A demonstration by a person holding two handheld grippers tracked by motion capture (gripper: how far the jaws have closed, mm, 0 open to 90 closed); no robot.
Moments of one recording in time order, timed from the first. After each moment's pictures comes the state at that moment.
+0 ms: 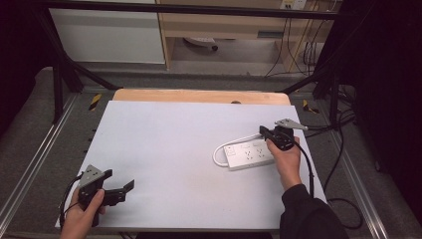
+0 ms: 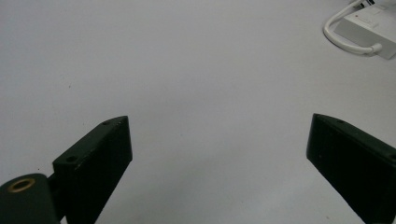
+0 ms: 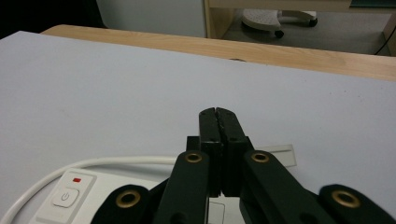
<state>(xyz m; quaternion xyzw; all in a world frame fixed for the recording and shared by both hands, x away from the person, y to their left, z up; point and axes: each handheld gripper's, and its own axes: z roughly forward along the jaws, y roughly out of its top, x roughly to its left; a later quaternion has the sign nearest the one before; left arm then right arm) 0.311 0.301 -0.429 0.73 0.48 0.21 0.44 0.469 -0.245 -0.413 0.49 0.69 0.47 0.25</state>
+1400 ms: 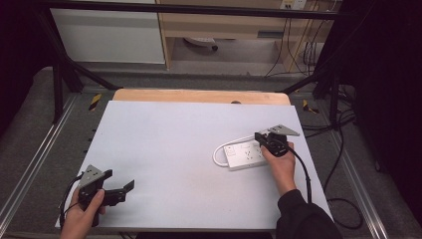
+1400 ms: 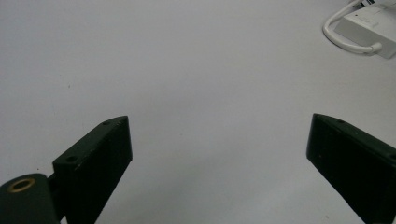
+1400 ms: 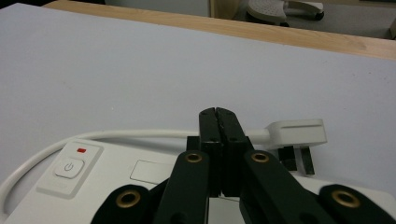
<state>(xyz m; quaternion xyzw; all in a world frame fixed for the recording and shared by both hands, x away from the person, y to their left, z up) 0.311 0.301 -0.429 0.73 0.48 0.21 0.44 0.461 -0.231 -0.433 0.47 0.71 0.45 0.25</state>
